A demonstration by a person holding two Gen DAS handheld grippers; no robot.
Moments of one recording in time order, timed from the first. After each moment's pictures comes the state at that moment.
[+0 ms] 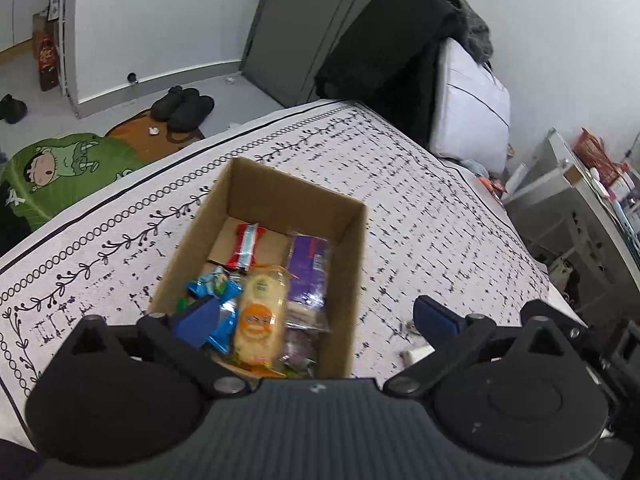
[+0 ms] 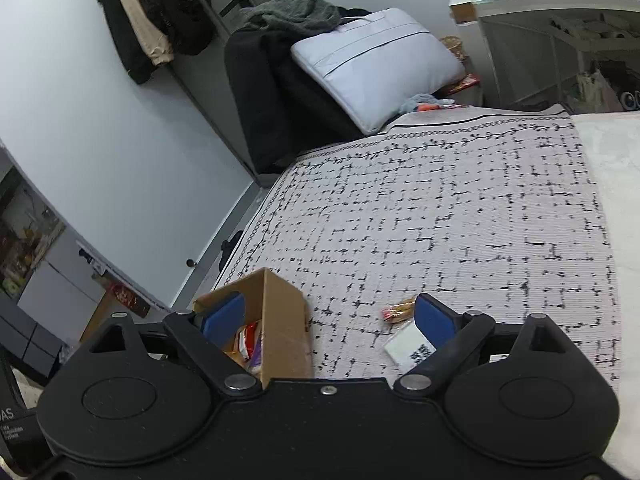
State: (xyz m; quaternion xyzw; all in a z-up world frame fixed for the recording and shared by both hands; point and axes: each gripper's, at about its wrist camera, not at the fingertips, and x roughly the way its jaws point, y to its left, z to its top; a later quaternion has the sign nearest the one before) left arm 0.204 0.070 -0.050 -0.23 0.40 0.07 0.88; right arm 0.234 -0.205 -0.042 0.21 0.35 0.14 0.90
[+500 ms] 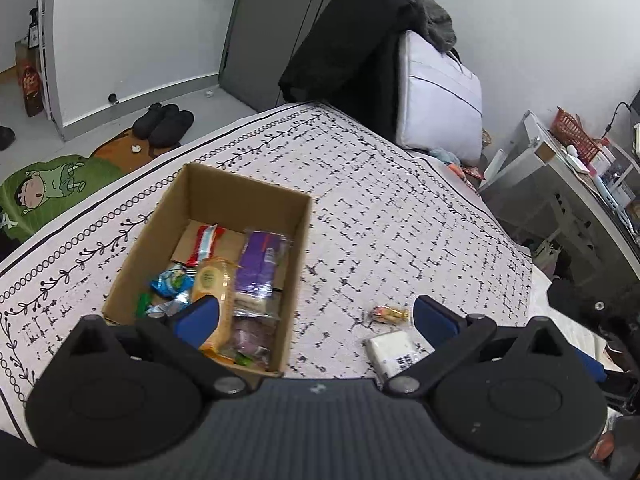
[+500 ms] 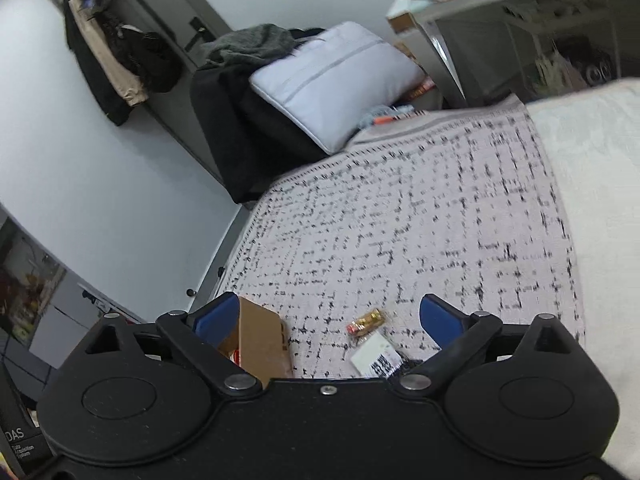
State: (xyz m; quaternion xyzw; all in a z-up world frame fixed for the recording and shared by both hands) left arm 0.201 0.016 -0.033 -0.20 0.39 0.06 0.90; right arm 0.234 -0.270 -0.049 0.27 0.35 0.11 0.89
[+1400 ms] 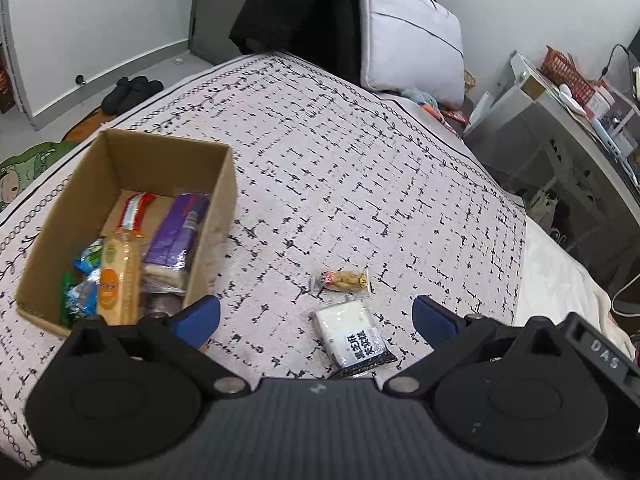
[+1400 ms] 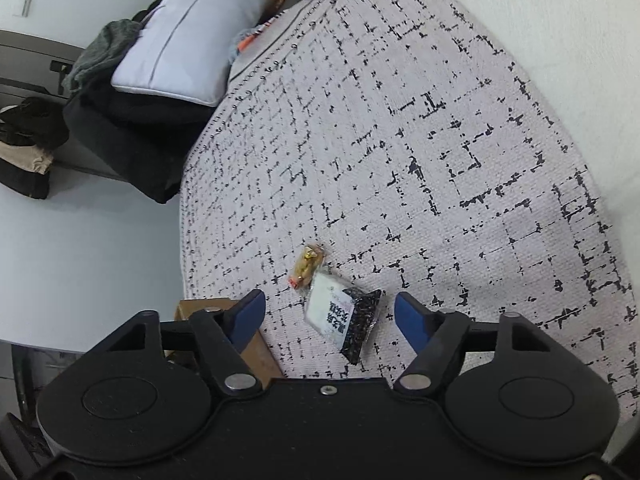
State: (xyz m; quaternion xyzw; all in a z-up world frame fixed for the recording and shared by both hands) left arm 0.252 -0.052 -0.062 -0.17 0.45 0.03 0.88; right arm 0.265 -0.291 -0.155 0.45 0.46 0.03 0.77
